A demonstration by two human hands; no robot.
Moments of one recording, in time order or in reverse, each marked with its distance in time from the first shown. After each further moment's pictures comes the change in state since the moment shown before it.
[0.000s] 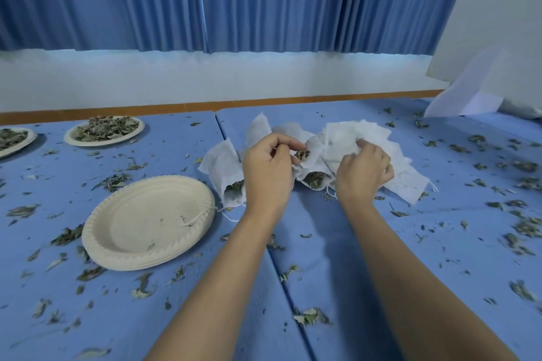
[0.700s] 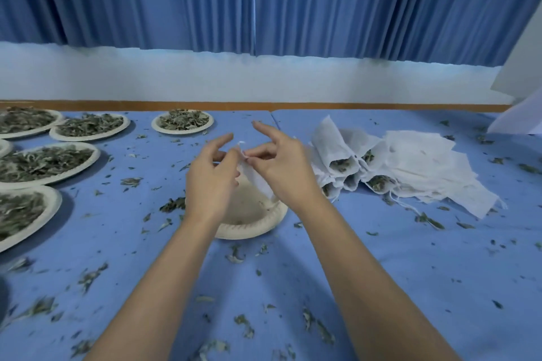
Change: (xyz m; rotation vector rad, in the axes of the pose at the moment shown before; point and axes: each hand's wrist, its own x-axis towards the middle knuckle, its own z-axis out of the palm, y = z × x) left_hand 0.000 0.022 -0.179 0.301 0.216 -0.067; right_hand -0.135 -0.174 -0.006 0.775 -0.862 -0.340
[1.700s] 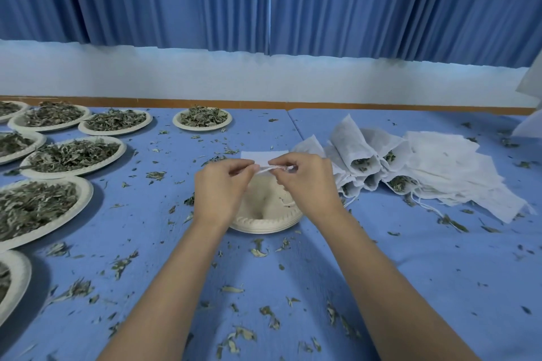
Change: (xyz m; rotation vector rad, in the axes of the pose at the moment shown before) left_hand -0.004 -0.012 -0.024 0.260 -0.003 0.044; right_hand -0.011 0.023 0.008 -0.333 0.105 0.022
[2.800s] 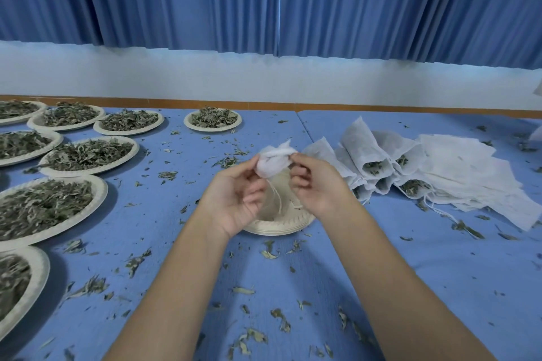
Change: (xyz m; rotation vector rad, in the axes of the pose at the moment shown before) left_hand 0.001 0.014 -0.009 -1.217 -0.397 -0.712; right_hand 0.009 -0.021 0.003 1.212 -0.050 0.719
